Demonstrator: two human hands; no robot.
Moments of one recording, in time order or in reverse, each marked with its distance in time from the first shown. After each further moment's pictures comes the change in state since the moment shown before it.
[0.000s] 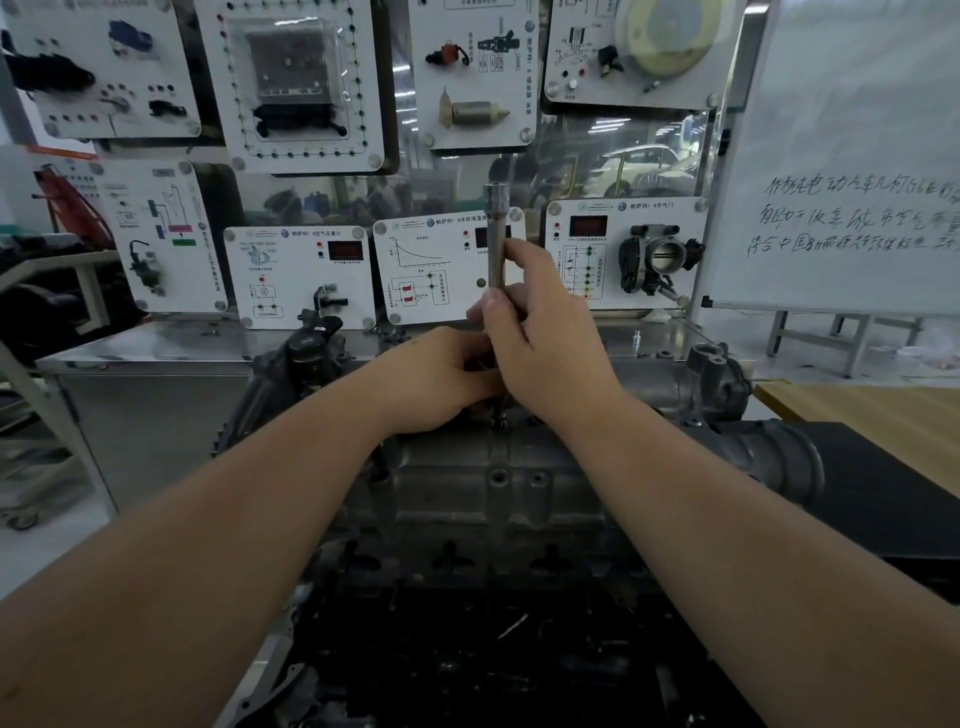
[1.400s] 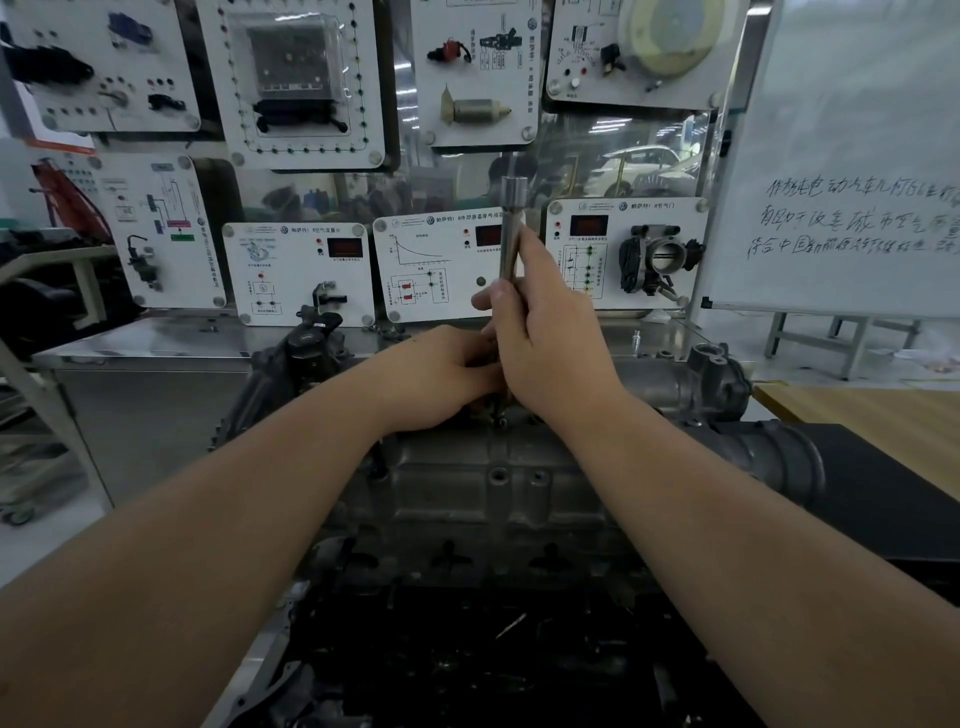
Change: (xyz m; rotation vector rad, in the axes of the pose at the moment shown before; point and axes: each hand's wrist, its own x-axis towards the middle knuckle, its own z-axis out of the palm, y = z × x) left_hand 0.000 0.000 0.000 -0.002 -0.018 -0.027; right_hand 0.000 -0.003 -0.001 0.002 -0.010 0.012
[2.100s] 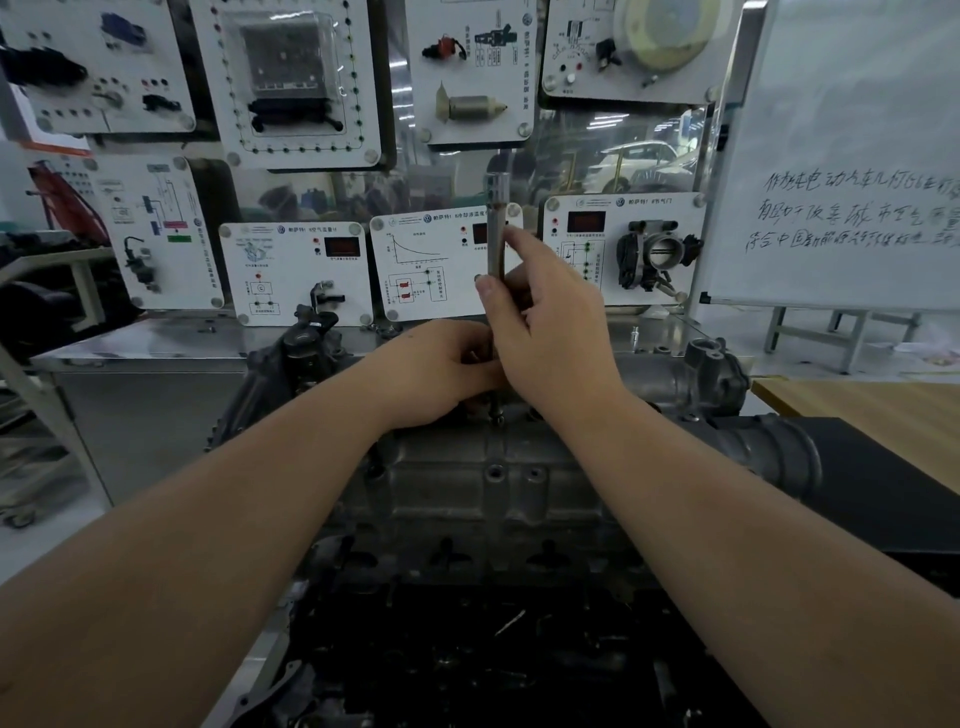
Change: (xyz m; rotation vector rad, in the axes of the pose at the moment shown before) left_hand 0.003 -0.001 0.002 0.002 0.047 0.029; right_hand 0.002 -0.002 0.000 -0.093 0.156 -0.052
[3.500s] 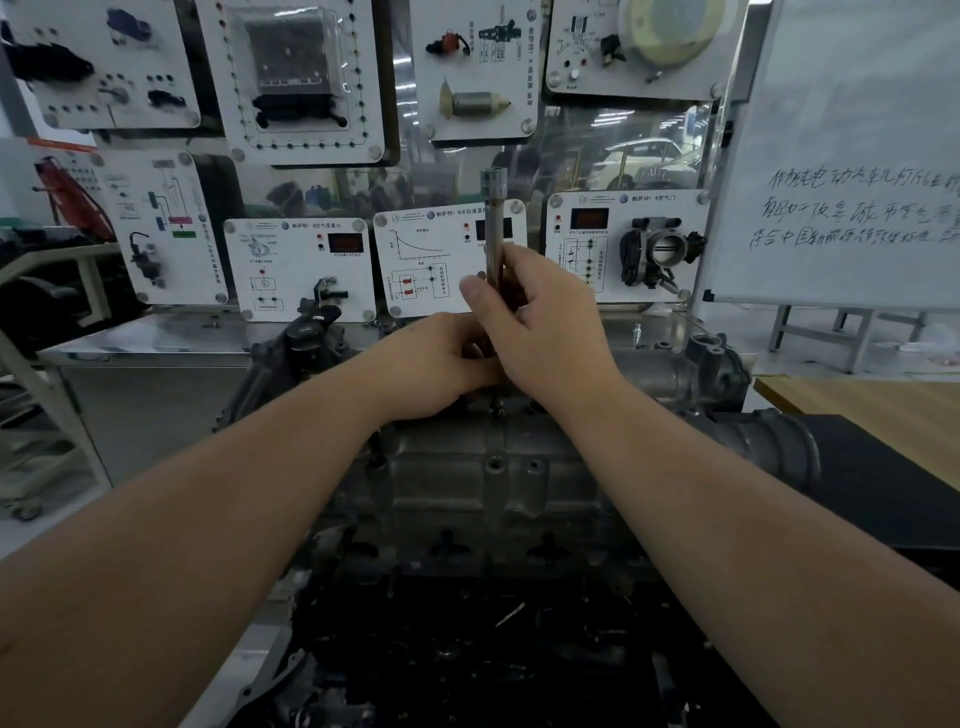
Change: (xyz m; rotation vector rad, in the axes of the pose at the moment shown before) left_hand -0.003 0.001 -0.001 -0.041 0.030 0.054; right_hand 0.000 0.002 0.001 0.078 -0.093 0.013
